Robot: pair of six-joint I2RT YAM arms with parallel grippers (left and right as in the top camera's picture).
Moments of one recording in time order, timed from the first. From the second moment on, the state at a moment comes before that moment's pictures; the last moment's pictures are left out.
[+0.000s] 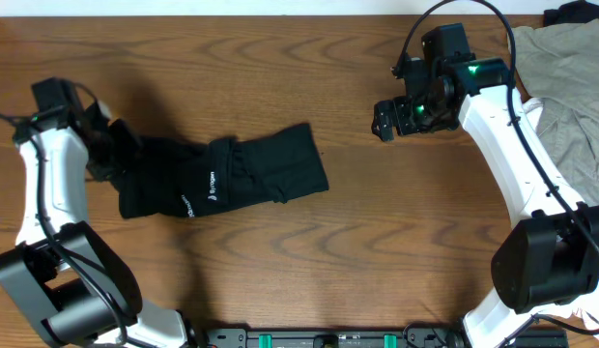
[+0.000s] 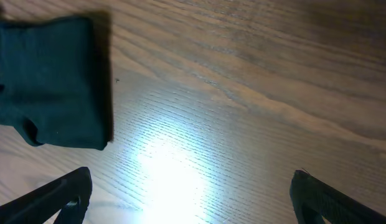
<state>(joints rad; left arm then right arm) 0.37 1.72 1.36 -0.96 0.27 -0.25 0.20 1.83 1.61 -1.05 -0.22 -0.01</state>
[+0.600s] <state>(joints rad) -0.11 1.72 1.42 -0.90 0.16 -0.30 0.11 1.83 1.61 -1.04 -0.13 0.02</state>
